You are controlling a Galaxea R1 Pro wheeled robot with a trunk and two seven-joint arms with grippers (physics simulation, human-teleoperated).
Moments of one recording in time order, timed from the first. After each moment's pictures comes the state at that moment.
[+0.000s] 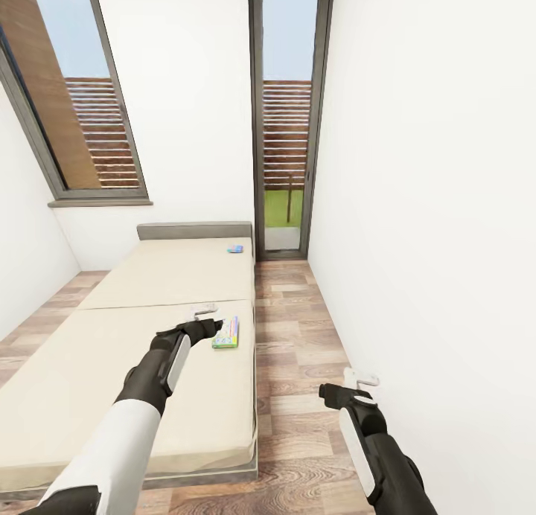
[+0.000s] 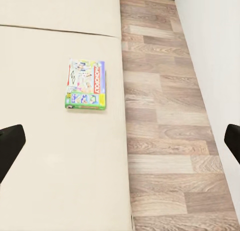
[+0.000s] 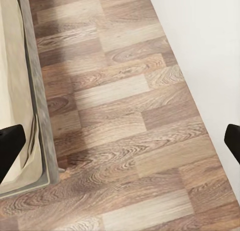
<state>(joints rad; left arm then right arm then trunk) -0.78 -0.12 0.15 -0.84 -0.01 0.50 -0.02 -0.36 0.16 0.01 -1.18 -0.12 0.61 -0.34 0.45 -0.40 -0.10</state>
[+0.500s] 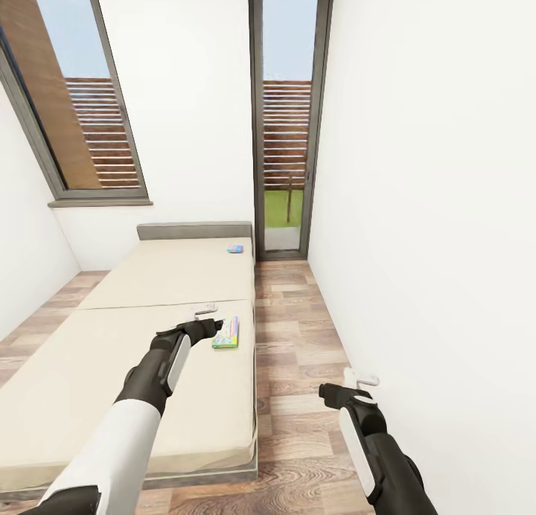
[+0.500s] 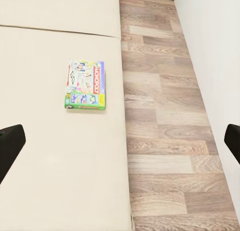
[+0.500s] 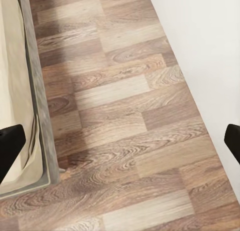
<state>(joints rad) -0.78 -0.12 0.14 -0.84 -0.01 0.50 -0.02 -0.37 0.16 0.01 -1.18 -0.13 0.61 -0.34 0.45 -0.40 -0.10</state>
